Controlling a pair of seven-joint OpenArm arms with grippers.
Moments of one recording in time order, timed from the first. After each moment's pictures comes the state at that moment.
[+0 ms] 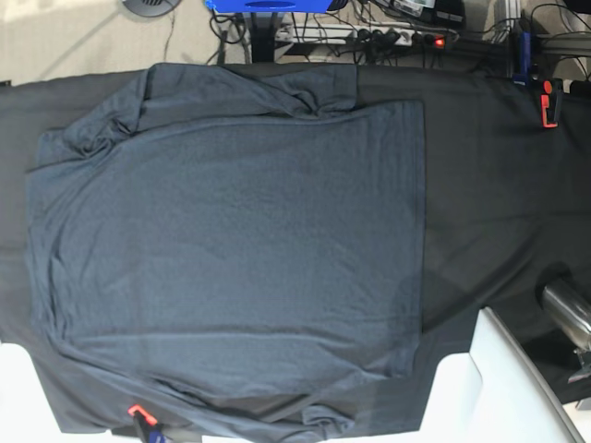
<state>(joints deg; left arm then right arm) 48.7 -12.3 1.0 73.6 0.1 -1.4 -12.6 -52.5 1.8 5.3 83.2 -2.7 0.6 -13.8</state>
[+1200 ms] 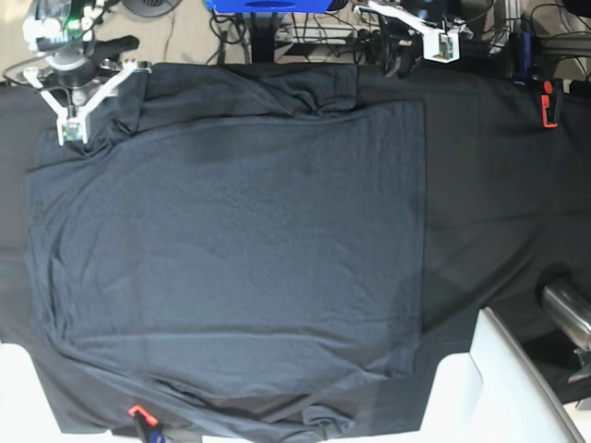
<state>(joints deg) 47.8 -12.8 1.7 90.7 -15.7 -7.5 -12.4 -36.5 -0.6 11.8 114.0 -6.9 6.6 -44.1</state>
